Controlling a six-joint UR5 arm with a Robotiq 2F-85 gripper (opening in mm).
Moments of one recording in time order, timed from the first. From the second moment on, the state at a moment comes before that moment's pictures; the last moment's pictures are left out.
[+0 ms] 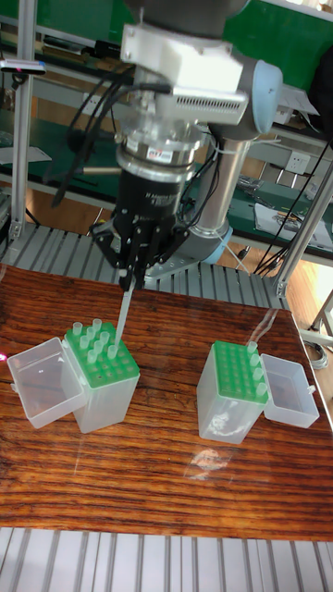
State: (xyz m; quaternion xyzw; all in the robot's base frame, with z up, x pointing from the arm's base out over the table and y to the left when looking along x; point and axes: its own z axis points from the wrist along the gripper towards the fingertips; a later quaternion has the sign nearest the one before) arm 0.602 -0.059 0.313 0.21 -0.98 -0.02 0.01
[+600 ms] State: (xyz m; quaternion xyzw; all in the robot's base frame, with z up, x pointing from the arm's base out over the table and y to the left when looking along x) arm 0.611 -0.026 0.319 0.18 -0.98 -0.02 -0.03
